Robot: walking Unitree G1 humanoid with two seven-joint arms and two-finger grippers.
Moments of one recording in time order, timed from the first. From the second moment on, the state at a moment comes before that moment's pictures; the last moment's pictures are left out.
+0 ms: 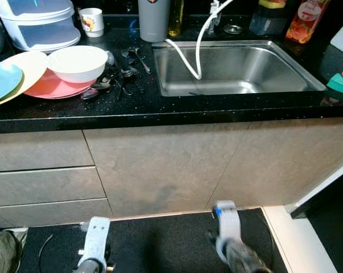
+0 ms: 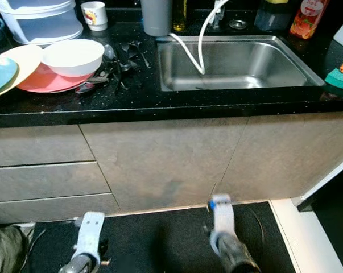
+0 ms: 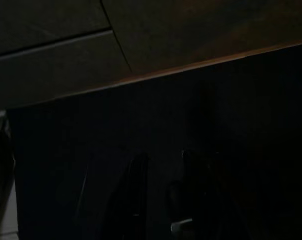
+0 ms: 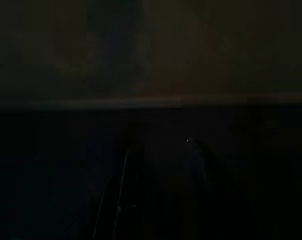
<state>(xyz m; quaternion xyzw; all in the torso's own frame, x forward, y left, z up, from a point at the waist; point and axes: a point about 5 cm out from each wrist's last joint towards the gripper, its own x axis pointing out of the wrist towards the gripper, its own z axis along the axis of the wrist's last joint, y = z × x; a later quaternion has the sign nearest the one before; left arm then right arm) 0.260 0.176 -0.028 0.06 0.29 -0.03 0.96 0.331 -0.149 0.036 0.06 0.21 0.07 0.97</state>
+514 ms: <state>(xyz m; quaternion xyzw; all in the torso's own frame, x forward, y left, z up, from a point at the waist) 0.274 0.173 -0.009 0.07 0.23 -0.07 0.97 0.362 -0.078 0.191 0.15 0.02 0.35 0.92</state>
